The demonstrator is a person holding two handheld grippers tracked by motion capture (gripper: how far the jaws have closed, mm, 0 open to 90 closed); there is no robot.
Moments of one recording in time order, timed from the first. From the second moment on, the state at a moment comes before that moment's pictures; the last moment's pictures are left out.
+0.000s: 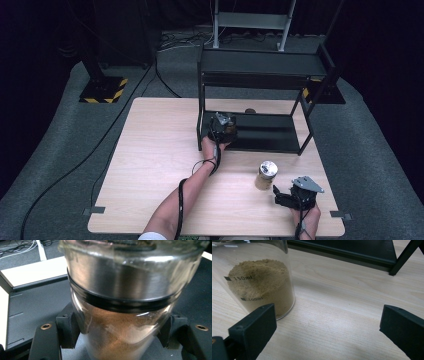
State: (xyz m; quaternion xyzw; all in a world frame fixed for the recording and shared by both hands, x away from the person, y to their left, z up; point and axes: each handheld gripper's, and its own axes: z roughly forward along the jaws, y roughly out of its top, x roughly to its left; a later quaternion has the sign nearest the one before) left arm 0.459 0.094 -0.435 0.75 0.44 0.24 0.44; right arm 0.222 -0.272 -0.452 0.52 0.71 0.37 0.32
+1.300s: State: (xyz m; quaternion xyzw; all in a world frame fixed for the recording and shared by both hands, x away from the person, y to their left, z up) left arm 0.470 0.078 -0.442 0.73 0.45 0.26 0.44; right arm 0.223 -0.272 -0.452 0.52 0.71 0.37 0.32
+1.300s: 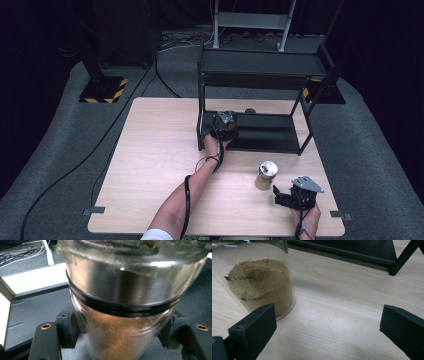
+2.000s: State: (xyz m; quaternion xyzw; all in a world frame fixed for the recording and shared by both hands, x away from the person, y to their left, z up) left arm 0.469 0.076 -0.441 0.73 0.45 0.26 0.44; right arm 0.222 -0.272 -0.452 0.52 0.71 0.37 0.32
